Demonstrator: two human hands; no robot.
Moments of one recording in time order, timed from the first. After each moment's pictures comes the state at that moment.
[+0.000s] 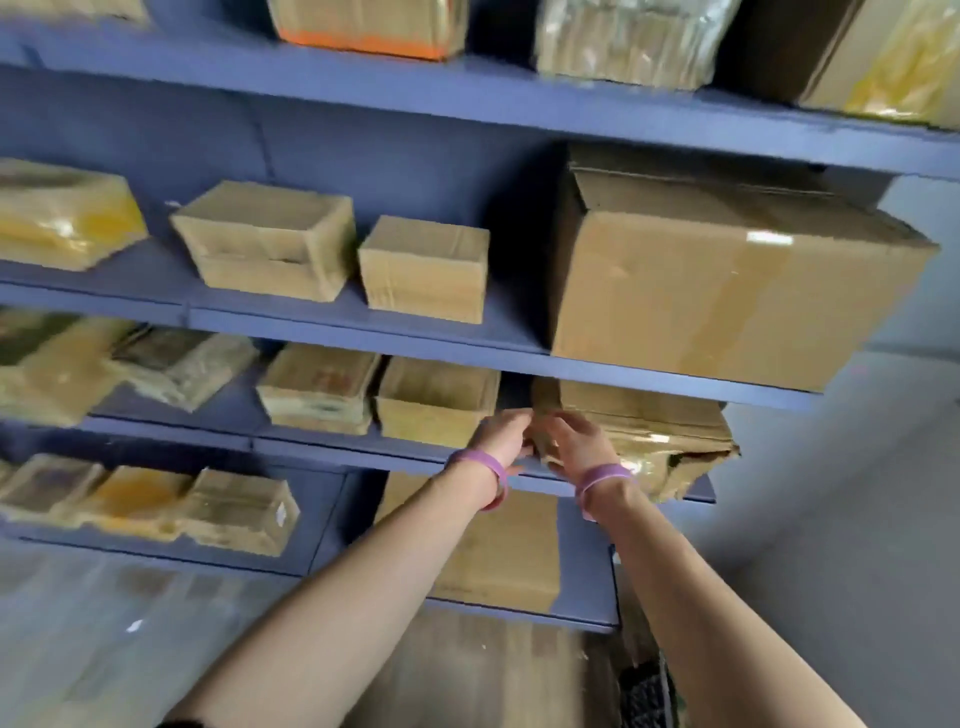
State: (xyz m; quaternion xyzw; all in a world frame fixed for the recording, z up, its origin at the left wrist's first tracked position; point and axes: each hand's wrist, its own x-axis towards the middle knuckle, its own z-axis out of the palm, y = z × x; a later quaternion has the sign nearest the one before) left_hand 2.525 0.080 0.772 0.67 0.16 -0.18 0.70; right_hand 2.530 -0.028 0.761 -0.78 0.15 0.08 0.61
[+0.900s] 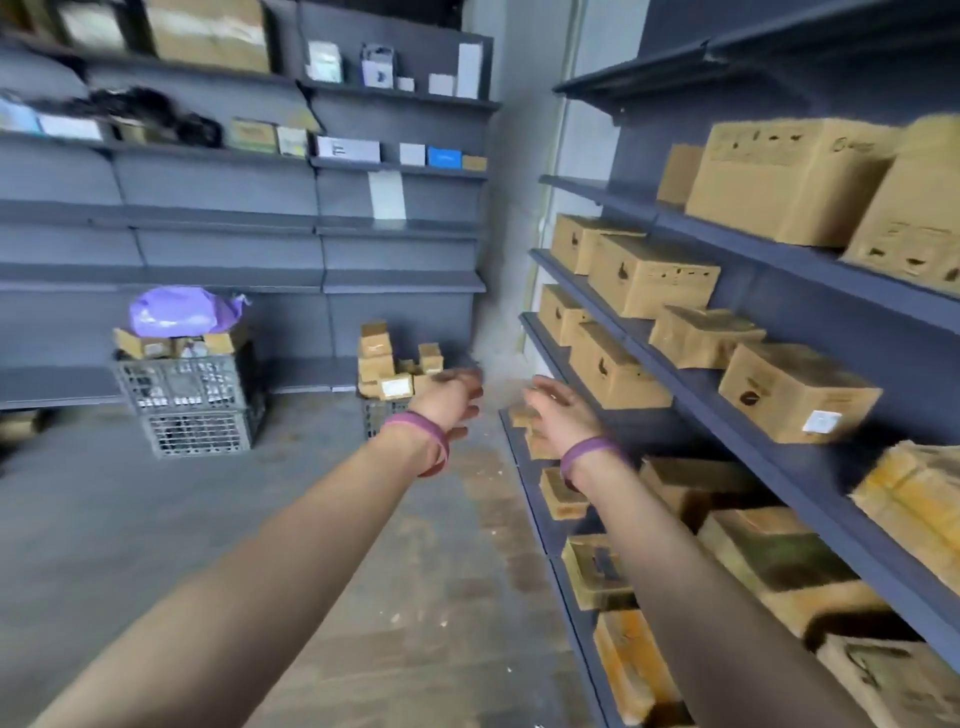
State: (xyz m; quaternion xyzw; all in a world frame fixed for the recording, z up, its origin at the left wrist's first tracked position) left_hand 2.242 0.868 0.906 0.50 0.50 0.39 0.59; right_hand 2.385 0.846 0.884 -0.60 -0.40 0.42 0.55
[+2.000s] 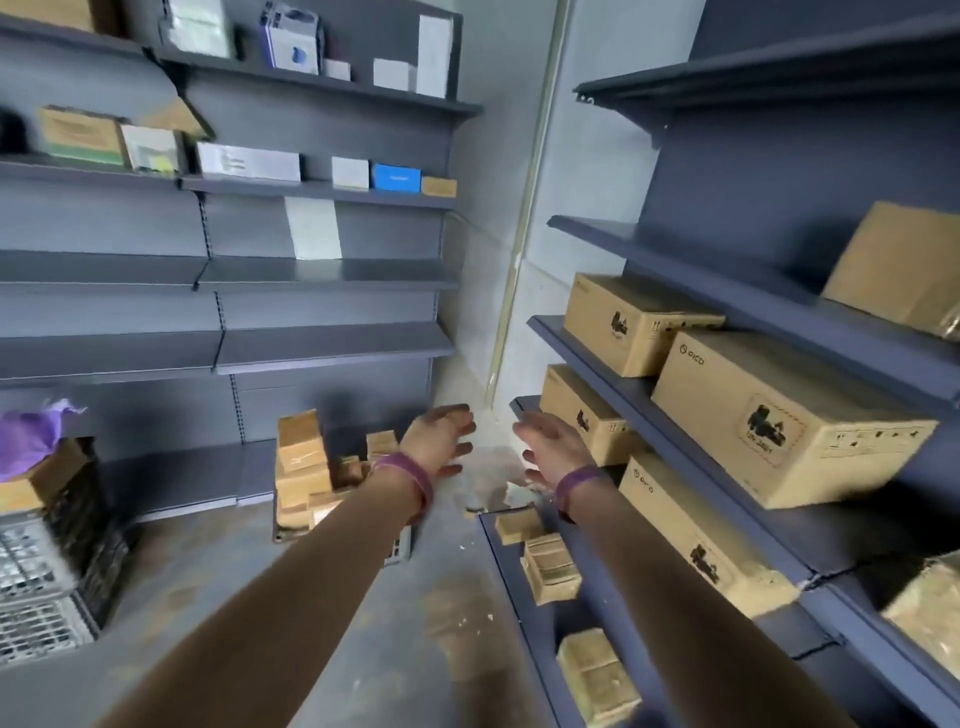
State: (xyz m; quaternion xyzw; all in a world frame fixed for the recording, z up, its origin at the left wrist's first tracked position) left_hand 2.316 1.545 0.902 0.50 0.44 0.36 0.65; right_hand 2.463 1.497 0.892 -0.67 -0.35 0.39 0.52
